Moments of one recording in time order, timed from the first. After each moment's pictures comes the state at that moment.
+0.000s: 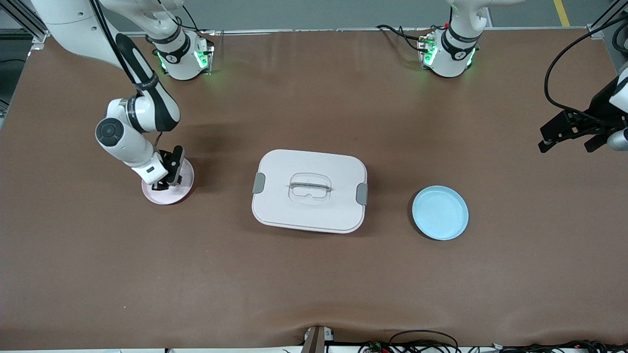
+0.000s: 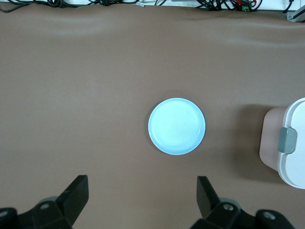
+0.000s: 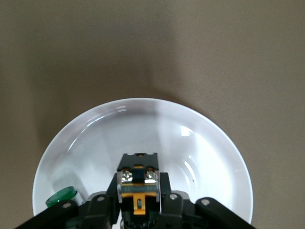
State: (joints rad) left arm 0.00 0.01 -0.05 -1.56 -0.02 1.72 -0.06; right arm 0.04 0.31 0.01 -2.40 -0.04 2.72 -1.36
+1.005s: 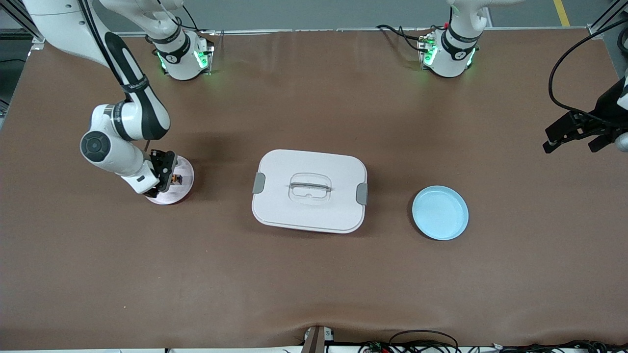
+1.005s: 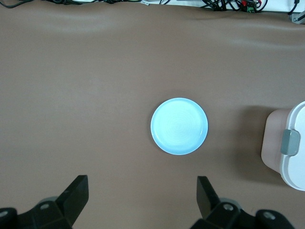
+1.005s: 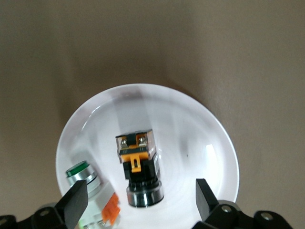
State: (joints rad) left arm 0.02 0.01 -0.05 -1.56 -0.02 1.72 -0.06; right arm 0.02 0.30 0.01 -2.23 -0.04 2.37 -1.29
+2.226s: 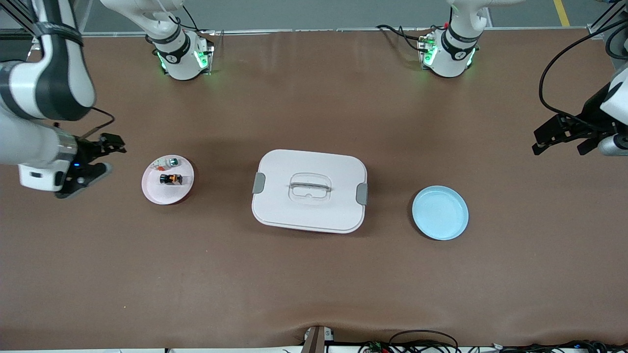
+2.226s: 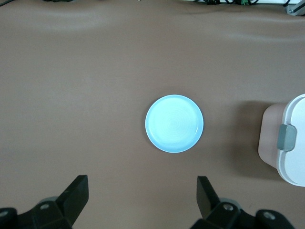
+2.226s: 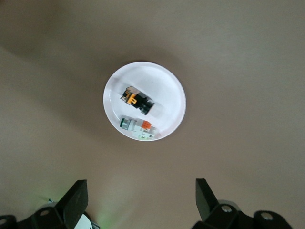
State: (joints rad) left arm 0.01 0.03 -0.07 -1.56 -0.02 1.72 -0.06; right arm -0.04 0.17 0.00 -1.72 -0.04 1.63 -0.59
